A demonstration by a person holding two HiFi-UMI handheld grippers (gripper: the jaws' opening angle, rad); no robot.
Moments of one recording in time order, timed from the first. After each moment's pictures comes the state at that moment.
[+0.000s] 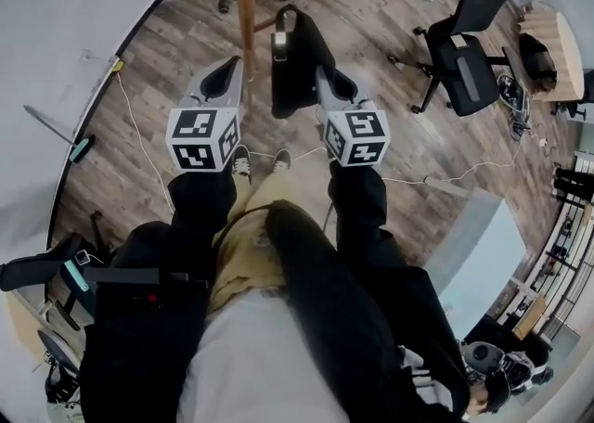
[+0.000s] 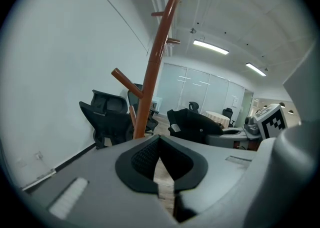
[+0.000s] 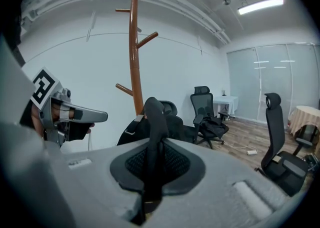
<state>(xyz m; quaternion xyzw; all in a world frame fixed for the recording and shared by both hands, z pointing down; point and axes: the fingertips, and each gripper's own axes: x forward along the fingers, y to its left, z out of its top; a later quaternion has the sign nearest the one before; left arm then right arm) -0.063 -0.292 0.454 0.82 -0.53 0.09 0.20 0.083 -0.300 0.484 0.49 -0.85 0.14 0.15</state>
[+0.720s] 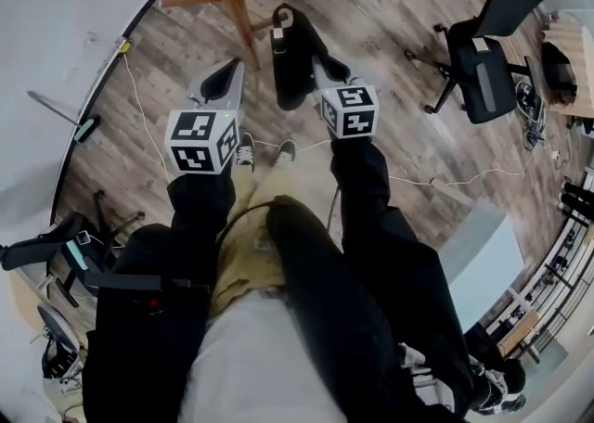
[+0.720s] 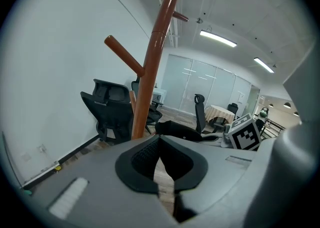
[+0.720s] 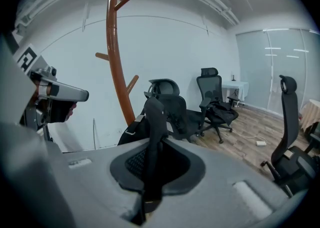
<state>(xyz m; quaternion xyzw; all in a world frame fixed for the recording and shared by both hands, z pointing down) -0.060 -0.311 0.501 0.80 -0.54 0.12 0.24 0.078 -0.359 0.591 0.43 -0.86 0.19 0.22</state>
